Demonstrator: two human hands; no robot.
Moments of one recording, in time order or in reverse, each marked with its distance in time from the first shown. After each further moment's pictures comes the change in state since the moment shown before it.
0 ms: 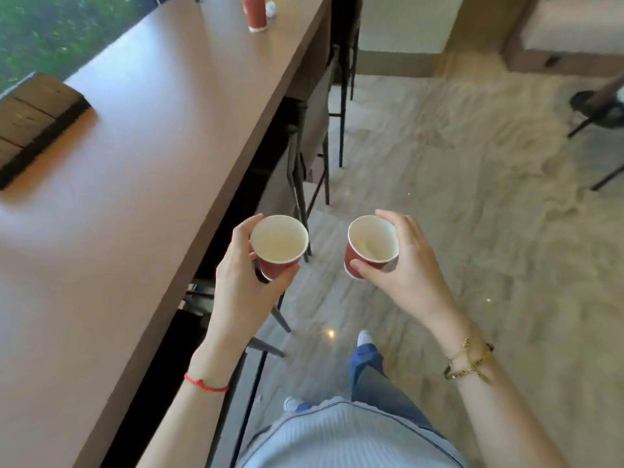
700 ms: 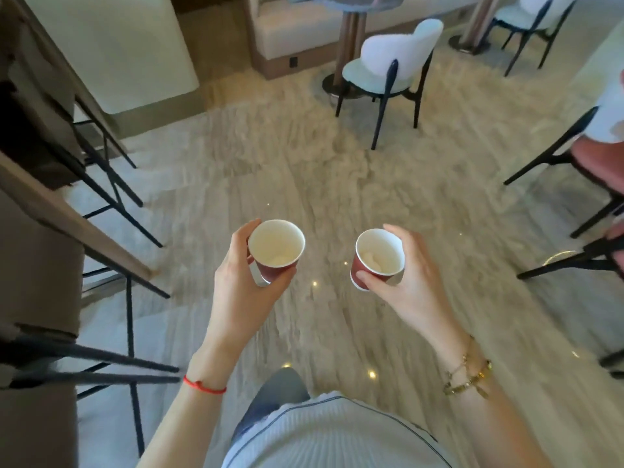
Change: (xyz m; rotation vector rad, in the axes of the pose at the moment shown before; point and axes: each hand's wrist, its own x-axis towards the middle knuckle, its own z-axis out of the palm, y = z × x) left_hand 0.151 0.215 0.389 -0.198 -0.523 0.361; right_hand -0.019 0.257 -0.283 -0.147 0.565 0.542
